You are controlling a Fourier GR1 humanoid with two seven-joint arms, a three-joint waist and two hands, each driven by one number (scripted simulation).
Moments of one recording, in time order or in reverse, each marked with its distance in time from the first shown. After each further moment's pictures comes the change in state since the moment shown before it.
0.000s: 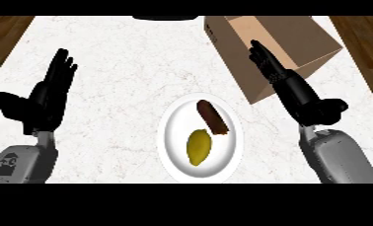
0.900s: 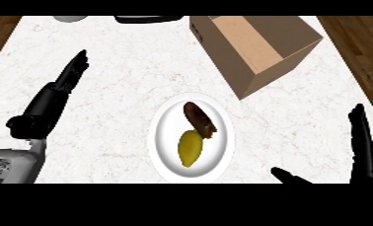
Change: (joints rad) left arm 0.018 0.137 -0.130 -0.082 -0.143 -0.173 -0.102; right arm 0.666 0.016 -0.001 -0.523 0.611 -0.606 -0.037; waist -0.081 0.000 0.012
